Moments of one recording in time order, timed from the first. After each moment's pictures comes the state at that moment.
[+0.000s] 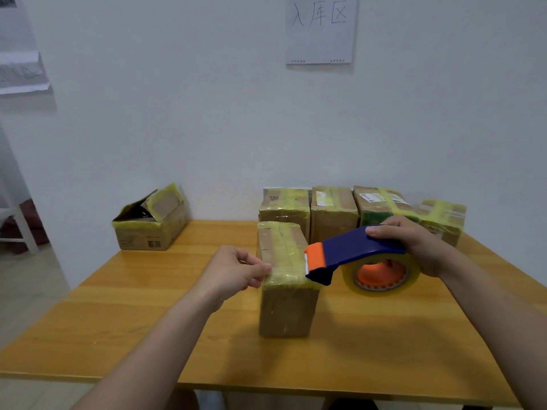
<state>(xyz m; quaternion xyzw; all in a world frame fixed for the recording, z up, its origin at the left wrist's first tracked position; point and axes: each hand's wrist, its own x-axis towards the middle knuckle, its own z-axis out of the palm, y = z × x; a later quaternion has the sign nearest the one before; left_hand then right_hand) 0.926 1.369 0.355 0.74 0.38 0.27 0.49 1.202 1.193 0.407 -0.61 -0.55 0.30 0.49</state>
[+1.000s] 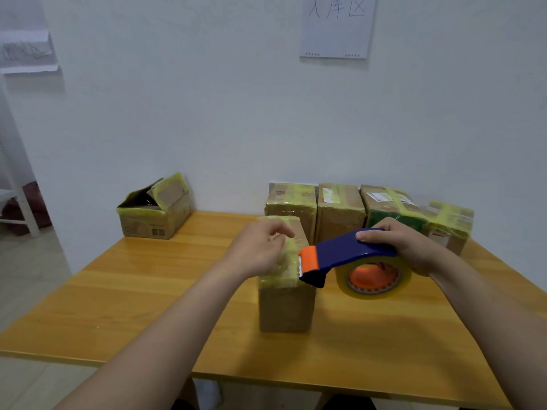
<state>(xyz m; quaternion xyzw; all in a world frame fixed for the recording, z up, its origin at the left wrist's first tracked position) 0.961 1.380 0.366 0.86 0.30 0.28 0.29 1.200 1.218 0.396 -0.64 -0.57 0.29 0.42</state>
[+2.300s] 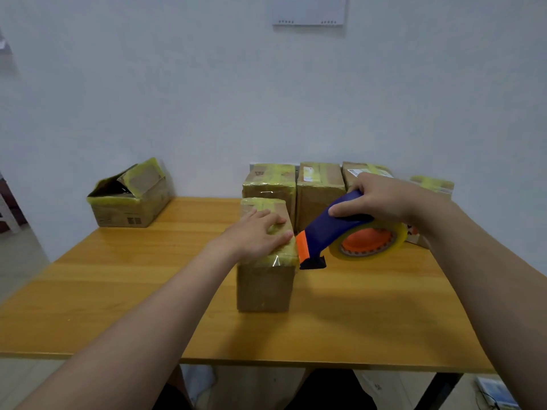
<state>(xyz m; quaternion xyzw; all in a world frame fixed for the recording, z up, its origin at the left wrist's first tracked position) 1.014 1.401 0.334 0.94 0.30 0.09 0.14 1.197 1.214 0.440 -0.78 -0.58 0.11 0.22</state>
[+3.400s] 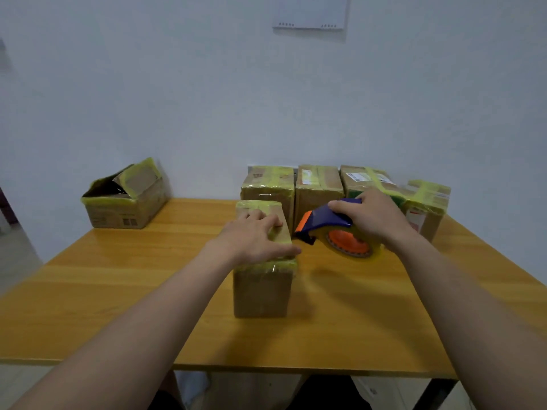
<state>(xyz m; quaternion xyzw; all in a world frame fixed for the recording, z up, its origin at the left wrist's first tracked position) 1.007 1.386 0.351 0.94 0.31 0.06 0.08 1.196 1.229 0.395 -0.82 -0.43 0.02 0.36</state>
